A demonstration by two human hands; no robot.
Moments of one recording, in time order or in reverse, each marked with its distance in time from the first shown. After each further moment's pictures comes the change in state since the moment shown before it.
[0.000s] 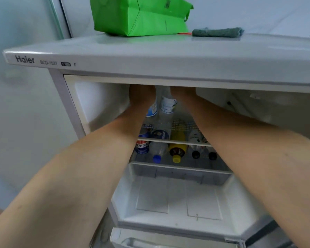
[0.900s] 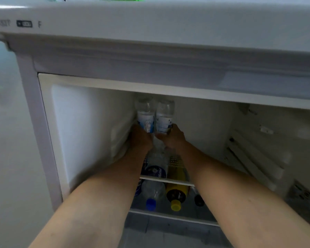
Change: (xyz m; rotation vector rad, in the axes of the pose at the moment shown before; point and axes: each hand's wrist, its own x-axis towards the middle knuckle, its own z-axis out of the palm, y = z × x) left_hand 0.022 -0.070 0.095 -0.208 -0.189 -0.244; right_hand 0.038 0.072 0.081 0.285 -0.039 -0.031
